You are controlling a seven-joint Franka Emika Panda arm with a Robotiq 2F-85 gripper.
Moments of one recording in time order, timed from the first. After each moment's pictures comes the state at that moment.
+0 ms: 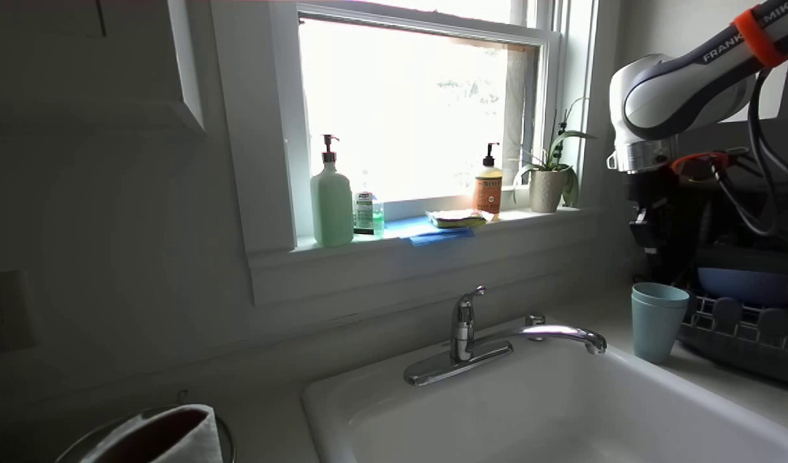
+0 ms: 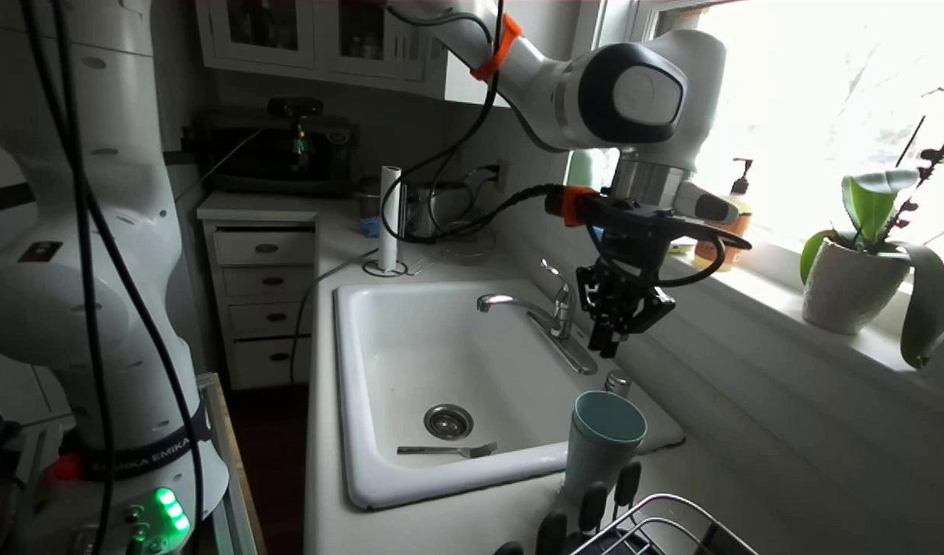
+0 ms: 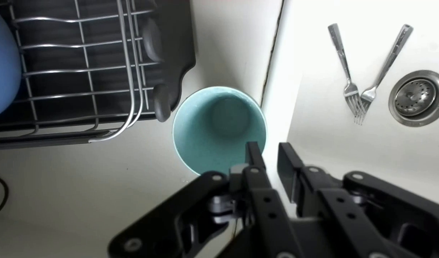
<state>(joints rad) -0.23 0.08 -0.23 -1.96 -0.17 1.94 -0.23</state>
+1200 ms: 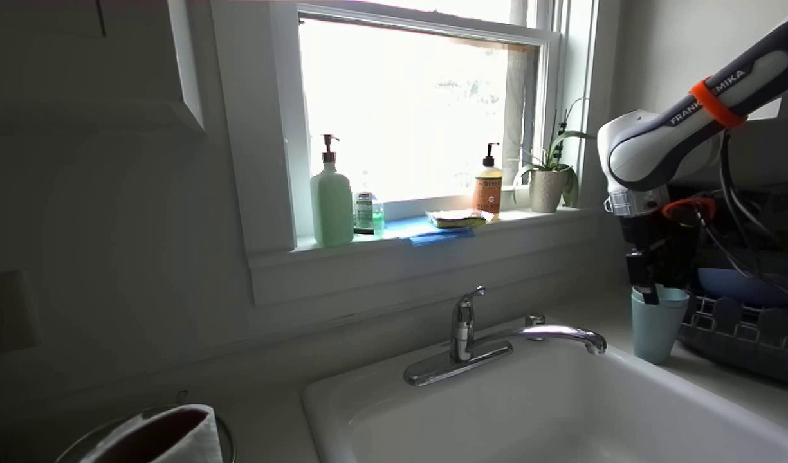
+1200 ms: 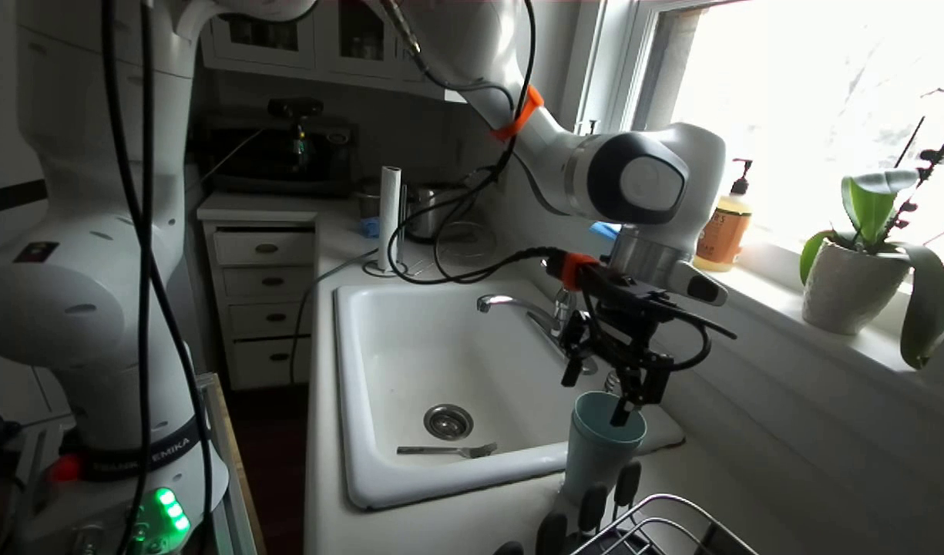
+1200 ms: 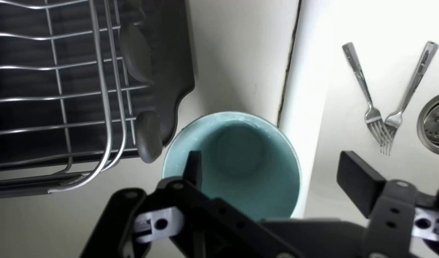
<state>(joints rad) -0.26 0.24 -0.24 -1.96 -0.17 1.98 -0.23</state>
